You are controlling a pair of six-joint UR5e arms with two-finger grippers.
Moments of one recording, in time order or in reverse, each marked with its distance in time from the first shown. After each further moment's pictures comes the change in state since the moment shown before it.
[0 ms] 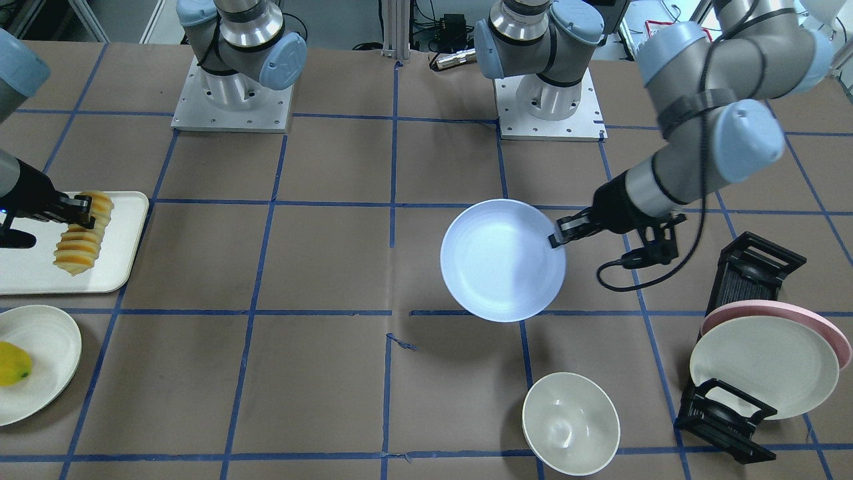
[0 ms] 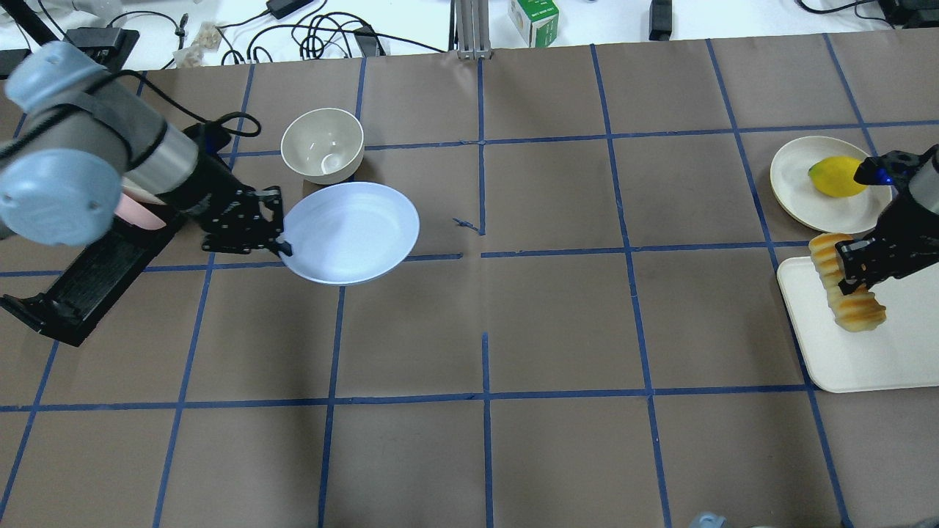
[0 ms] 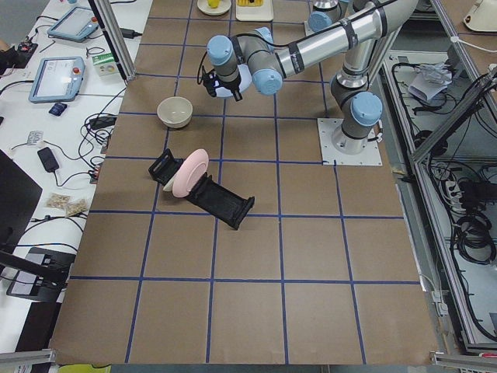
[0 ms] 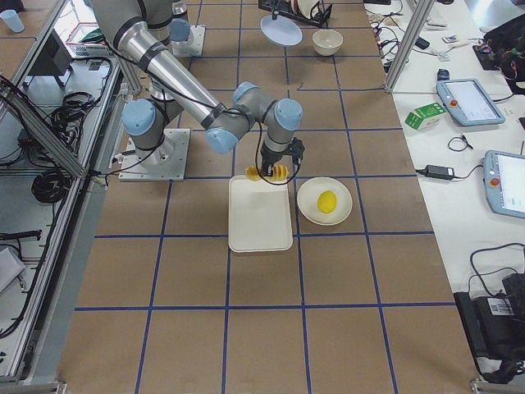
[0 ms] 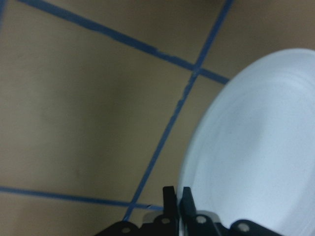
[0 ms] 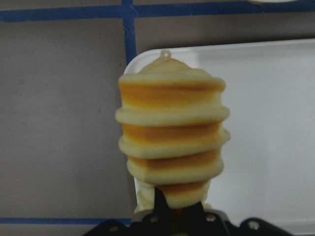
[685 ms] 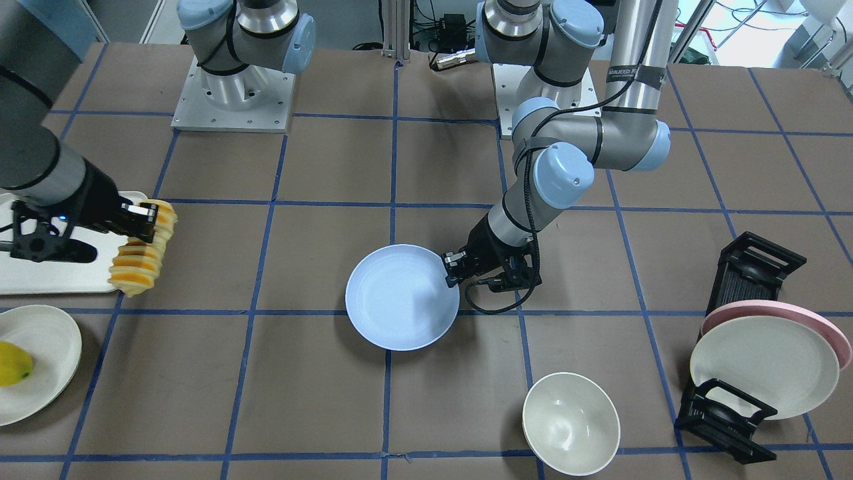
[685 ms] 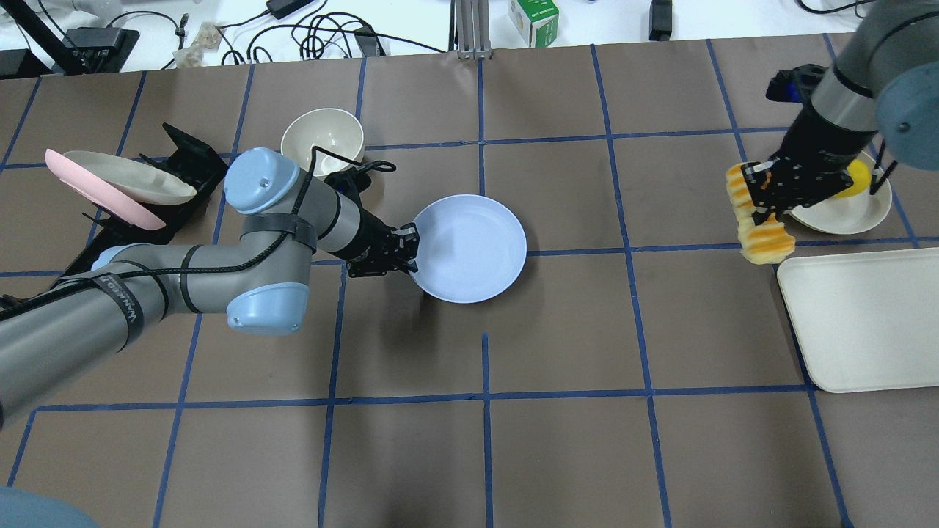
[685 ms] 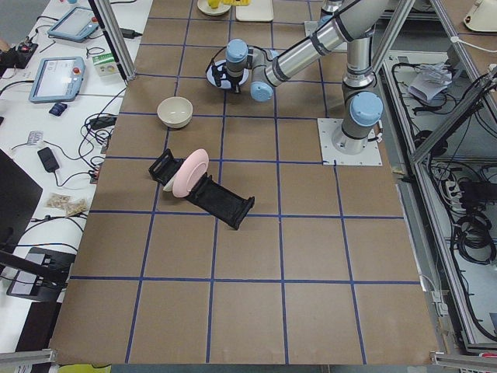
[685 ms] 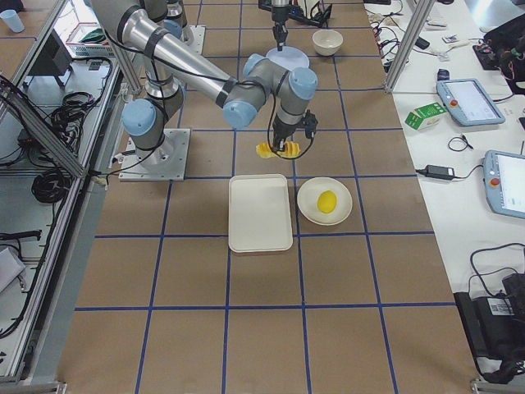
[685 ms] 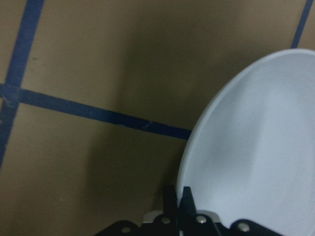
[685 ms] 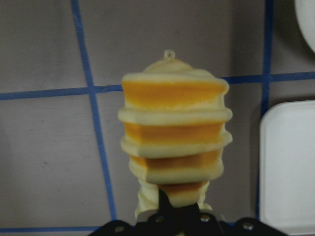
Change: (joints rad) left arm -0.253 -0.187 -0.186 0.646 -0.029 -0.245; right arm 0.347 -0.007 -0.198 0.159 0.097 0.390
